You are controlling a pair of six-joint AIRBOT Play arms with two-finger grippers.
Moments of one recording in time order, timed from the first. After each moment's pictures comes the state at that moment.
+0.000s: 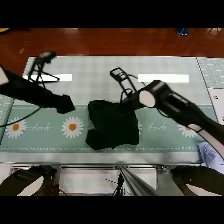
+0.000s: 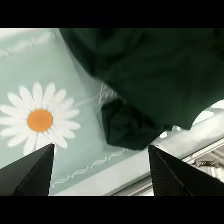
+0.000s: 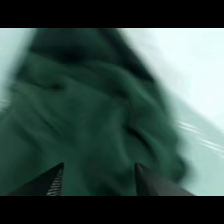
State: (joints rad) left arm -0.25 -1.01 1.12 1.23 -1.46 -1.47; right arm 0.68 -1.31 1.18 -1.47 1.01 1.66
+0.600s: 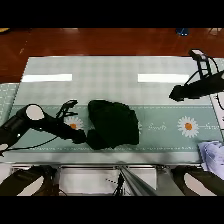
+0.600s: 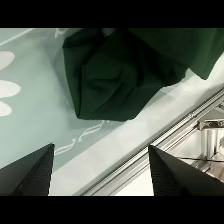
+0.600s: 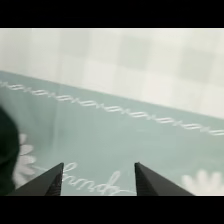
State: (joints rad) left arm -0.25 -1.01 0.56 0.95 -1.23 -1.22; right arm -0.03 -1.09 1.10 -1.31 1.27 1.35
